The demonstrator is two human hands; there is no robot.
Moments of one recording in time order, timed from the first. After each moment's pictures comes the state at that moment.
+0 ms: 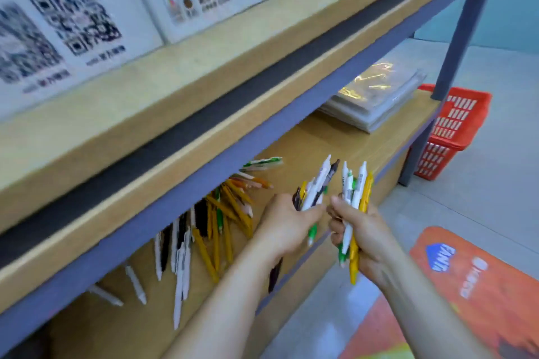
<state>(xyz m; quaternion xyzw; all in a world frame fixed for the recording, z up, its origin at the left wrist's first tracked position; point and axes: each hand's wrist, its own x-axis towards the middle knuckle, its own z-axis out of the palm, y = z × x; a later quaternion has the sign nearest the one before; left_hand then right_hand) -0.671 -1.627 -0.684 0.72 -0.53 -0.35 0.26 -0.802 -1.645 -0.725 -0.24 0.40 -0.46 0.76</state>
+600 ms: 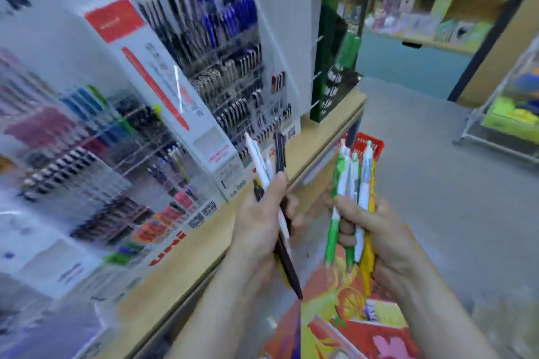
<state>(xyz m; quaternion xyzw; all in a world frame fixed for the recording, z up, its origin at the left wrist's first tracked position) -0.771 -1.518 -0.183 0.53 -0.26 -0.58 0.56 -0.916 -1.528 -0.203 -0.27 0.37 -0.48 0.75</state>
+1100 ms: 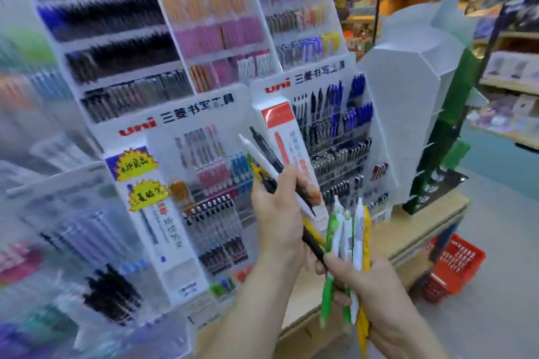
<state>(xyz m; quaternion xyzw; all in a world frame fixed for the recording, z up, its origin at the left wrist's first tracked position) -0.678 -1.527 -0.051 0.45 -0.22 -0.32 0.80 -0.794 -1.524 -0.124 -0.41 0.31 -0.38 0.77</state>
